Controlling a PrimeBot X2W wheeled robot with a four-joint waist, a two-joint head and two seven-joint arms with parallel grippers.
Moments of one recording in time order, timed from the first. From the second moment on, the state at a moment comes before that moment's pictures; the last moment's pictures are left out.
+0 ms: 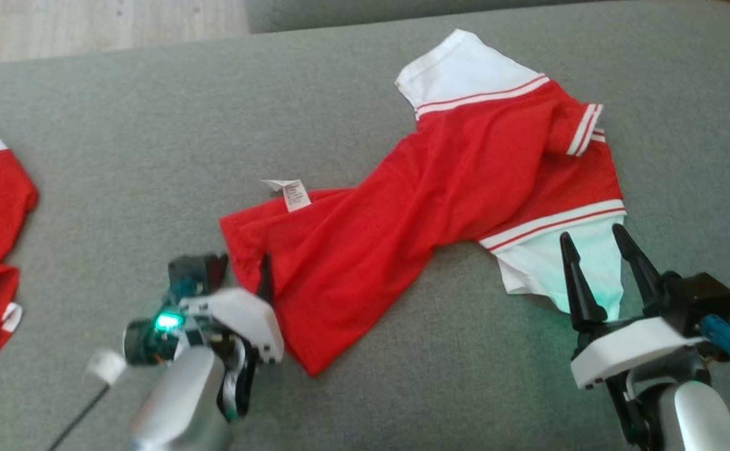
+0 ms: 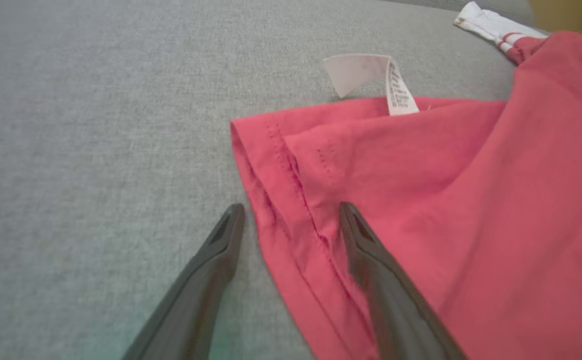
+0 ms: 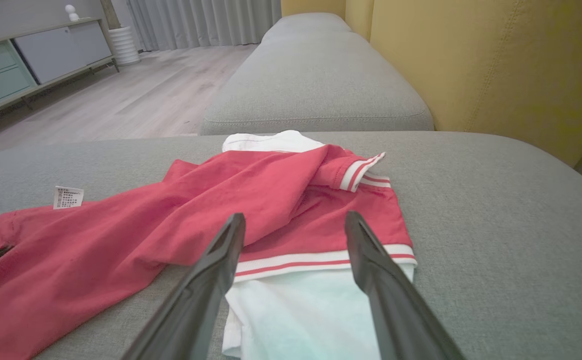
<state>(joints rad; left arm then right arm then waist) -0.38 0.07 -0.39 0.60 -0.43 0.12 0.12 0.00 -0.05 0.04 -0.02 0.09 0.12 0.06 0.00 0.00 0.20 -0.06</state>
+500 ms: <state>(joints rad) -0.43 0.06 -0.39 0.59 -0.46 0.12 0.10 -0.01 -0.05 0.06 0.00 0.11 0.12 0.06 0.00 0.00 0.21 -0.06</state>
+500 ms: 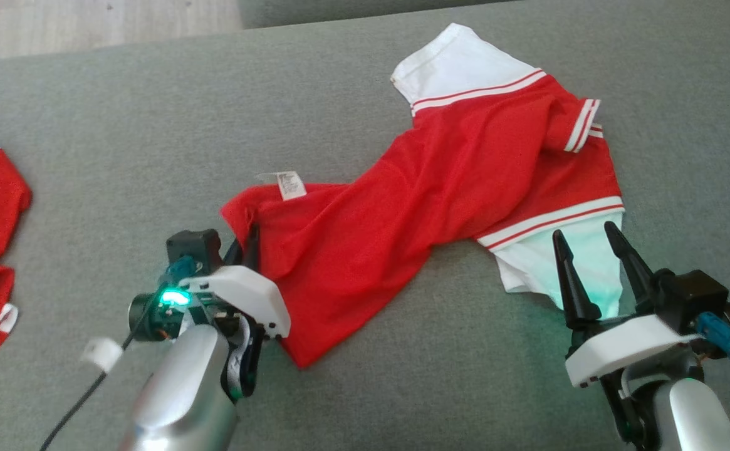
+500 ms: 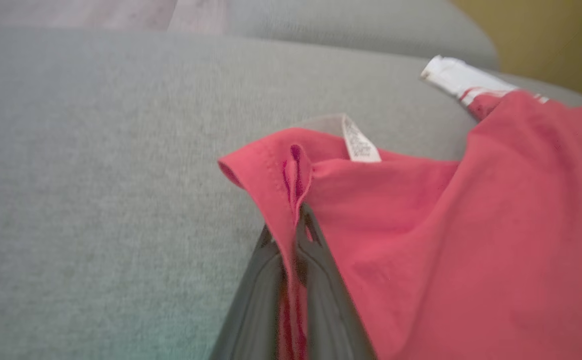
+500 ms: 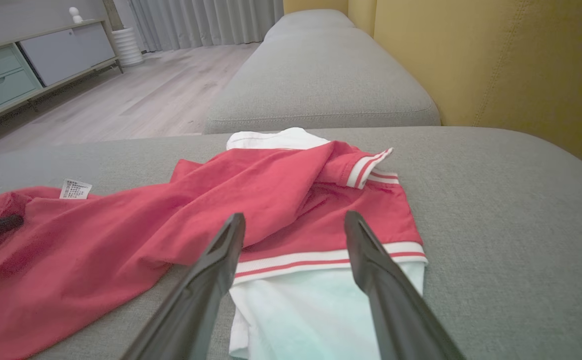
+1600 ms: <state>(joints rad) -0.42 0.13 -0.37 0.46 -0.45 0.14 -0.01 -0.05 -0.05 0.08 -0.02 0.12 0.12 0.07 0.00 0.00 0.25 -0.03</state>
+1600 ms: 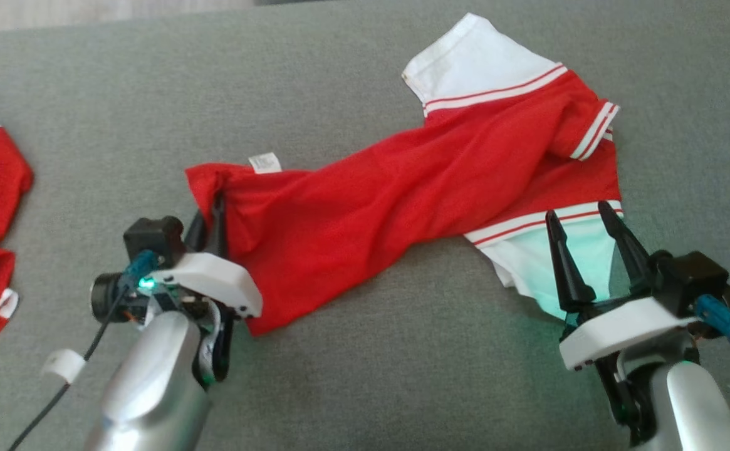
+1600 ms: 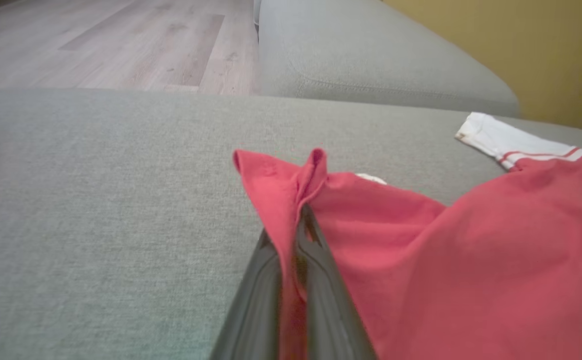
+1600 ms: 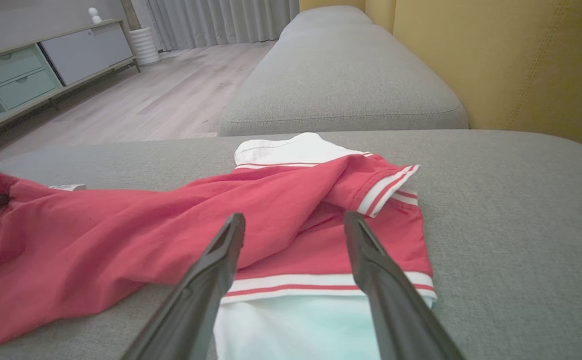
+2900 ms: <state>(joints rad) -0.64 0.11 -0.40 0.84 -0.49 0.05 0.06 -0.06 -0.05 0.09 -0.01 0.14 0.12 0.07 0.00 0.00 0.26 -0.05</state>
